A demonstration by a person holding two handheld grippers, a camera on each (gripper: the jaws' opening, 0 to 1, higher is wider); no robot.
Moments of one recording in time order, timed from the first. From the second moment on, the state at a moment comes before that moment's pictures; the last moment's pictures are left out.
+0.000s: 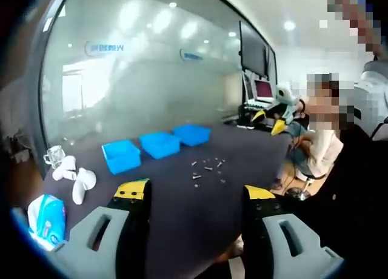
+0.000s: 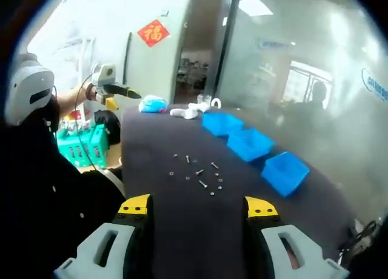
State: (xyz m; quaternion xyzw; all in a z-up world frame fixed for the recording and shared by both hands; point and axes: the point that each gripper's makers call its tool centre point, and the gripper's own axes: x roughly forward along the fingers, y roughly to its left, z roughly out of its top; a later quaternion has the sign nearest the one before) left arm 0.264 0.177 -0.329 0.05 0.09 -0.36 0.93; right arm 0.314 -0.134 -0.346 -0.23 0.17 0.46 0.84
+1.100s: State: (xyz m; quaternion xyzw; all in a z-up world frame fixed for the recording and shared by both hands) left arm 0.254 0.180 -0.342 0.05 0.11 -0.36 0.92; right arm 0.357 -0.074 -0.376 -0.36 0.23 0.54 0.72
